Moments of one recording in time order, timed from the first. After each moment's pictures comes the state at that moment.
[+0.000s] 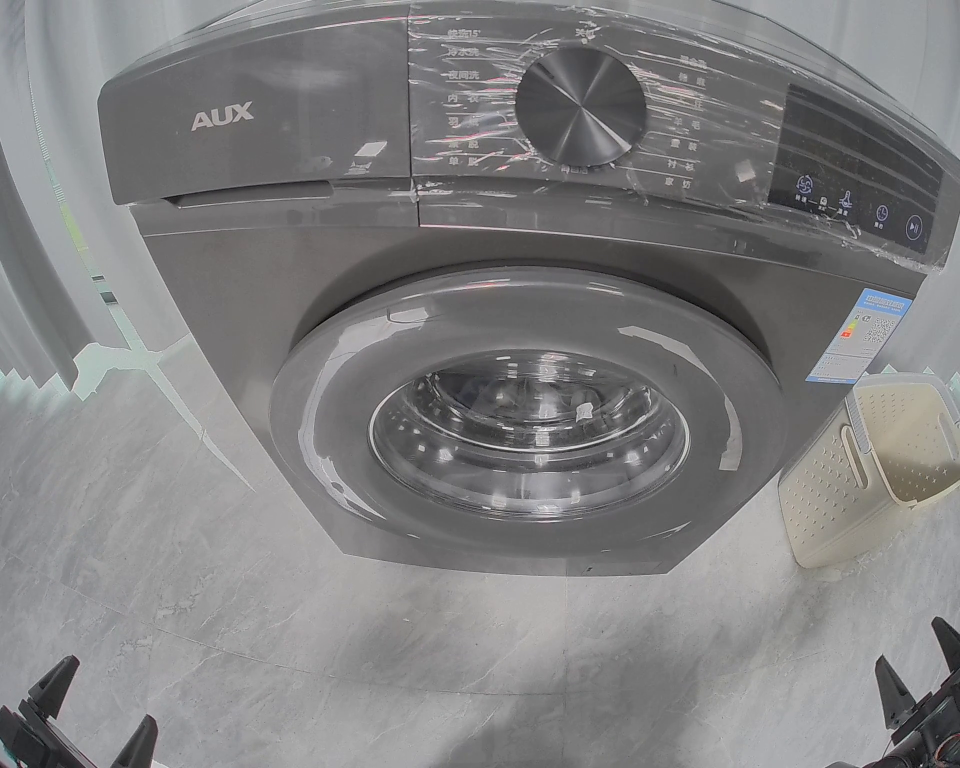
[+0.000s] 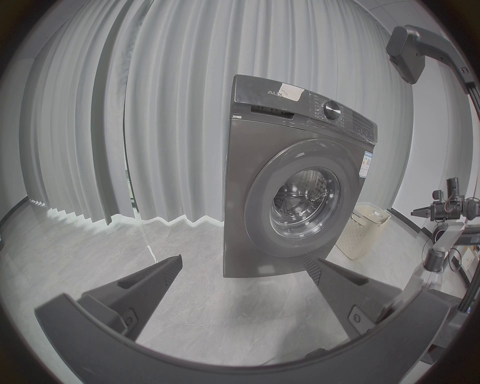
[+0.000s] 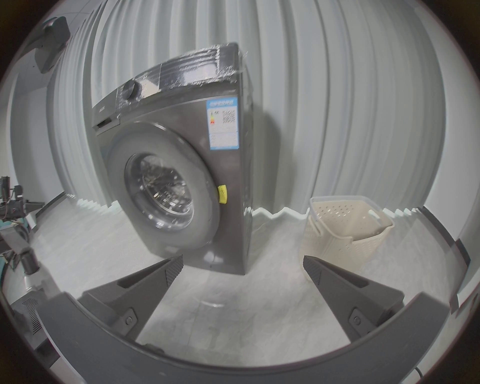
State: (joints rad) left arm 0.00 0.02 -0.04 0.04 -0.21 -0.01; right arm 0.03 0.09 -0.02 0.01 0.02 -0.01
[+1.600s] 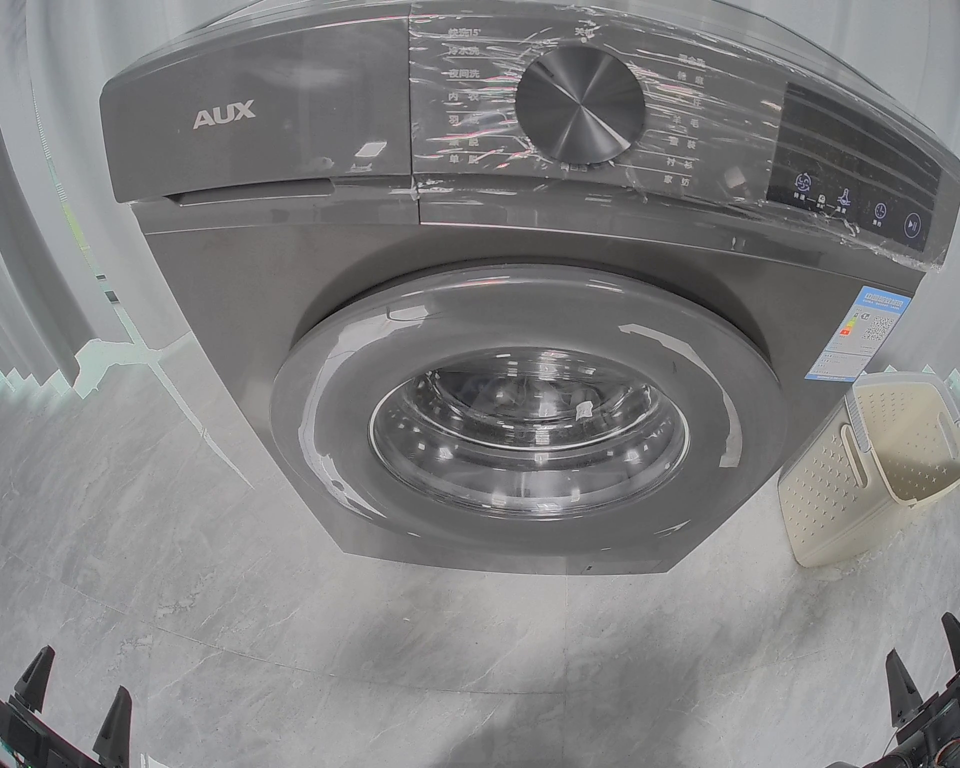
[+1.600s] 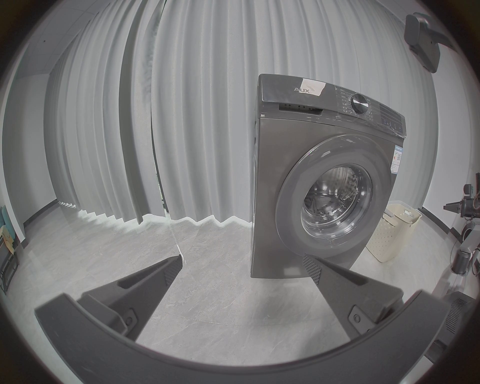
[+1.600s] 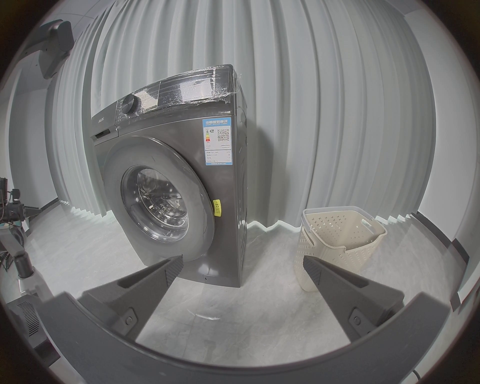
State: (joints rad) left arm 0.00 0.02 -0.02 0.01 -0.01 0.00; right arm 0.00 0.01 -0.02 0.00 0.02 0.00
